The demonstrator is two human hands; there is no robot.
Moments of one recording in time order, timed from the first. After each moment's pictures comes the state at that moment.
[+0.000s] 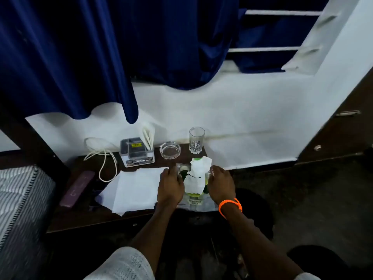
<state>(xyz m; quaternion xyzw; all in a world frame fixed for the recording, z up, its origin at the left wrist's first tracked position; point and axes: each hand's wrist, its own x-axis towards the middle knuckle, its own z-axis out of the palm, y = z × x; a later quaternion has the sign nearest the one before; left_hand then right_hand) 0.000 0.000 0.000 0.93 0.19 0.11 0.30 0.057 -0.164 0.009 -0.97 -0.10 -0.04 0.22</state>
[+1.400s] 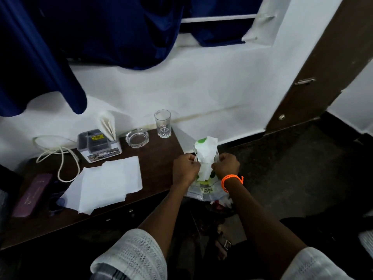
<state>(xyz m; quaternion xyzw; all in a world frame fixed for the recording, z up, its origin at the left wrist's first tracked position) 0.046 -0.125 0.001 0.85 0.17 0.02 0.51 0.073 -0.266 0.009 -0.88 0.21 0.00 0.42</state>
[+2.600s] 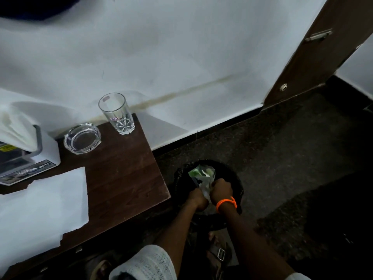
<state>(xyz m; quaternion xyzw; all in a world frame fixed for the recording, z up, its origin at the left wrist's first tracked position) 0.117 -0.234 -0.206 0.85 0.09 -0.39 0.34 0.122 -0.337 -0.180 -0.92 0.19 0.20 0.27</state>
